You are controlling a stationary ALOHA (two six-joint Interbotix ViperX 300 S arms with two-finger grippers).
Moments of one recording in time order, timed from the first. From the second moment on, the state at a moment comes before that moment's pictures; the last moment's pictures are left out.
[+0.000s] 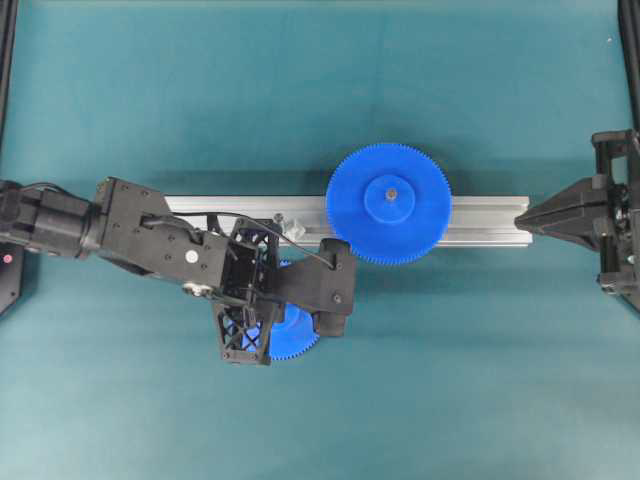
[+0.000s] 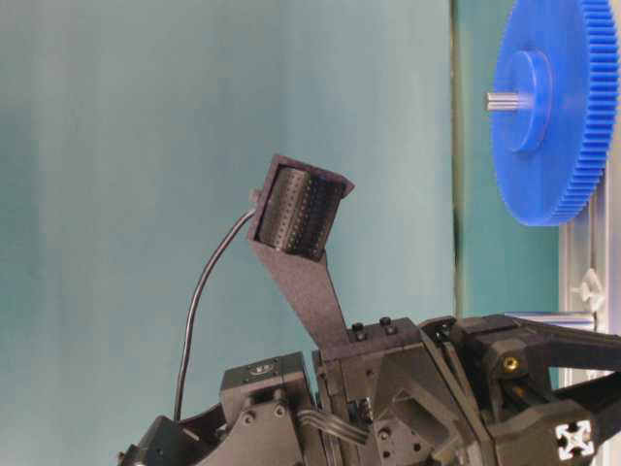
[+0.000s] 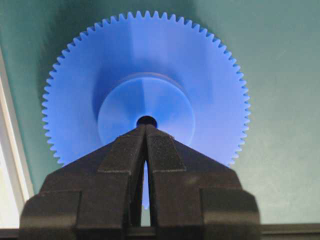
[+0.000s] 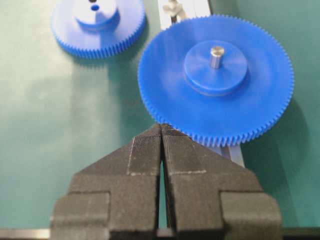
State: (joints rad) left arm -0.13 0.19 0.36 0.02 0.69 -0.06; right arm -0.05 -0.97 1.25 0.03 0.20 0.07
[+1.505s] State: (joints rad) left arm -0.13 0.21 0.37 0.02 0.63 -0.06; right arm -0.05 -0.99 1.26 0.03 0.20 0.08
